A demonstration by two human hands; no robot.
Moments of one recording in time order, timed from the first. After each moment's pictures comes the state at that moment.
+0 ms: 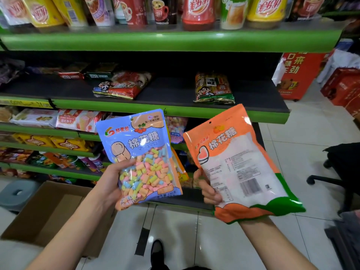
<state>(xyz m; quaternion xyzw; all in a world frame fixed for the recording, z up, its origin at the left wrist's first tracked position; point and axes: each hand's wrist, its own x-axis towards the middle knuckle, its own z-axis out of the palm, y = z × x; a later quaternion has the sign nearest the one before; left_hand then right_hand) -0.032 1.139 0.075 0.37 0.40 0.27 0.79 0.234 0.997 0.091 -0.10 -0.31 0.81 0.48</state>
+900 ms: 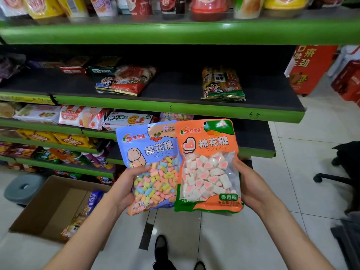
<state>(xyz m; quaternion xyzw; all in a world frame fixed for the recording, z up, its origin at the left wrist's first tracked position) -0.019 1.148 0.039 0.33 0.44 0.24 0.80 0.269 0.993 0.043 -0.46 -0.13 0.63 0.61</state>
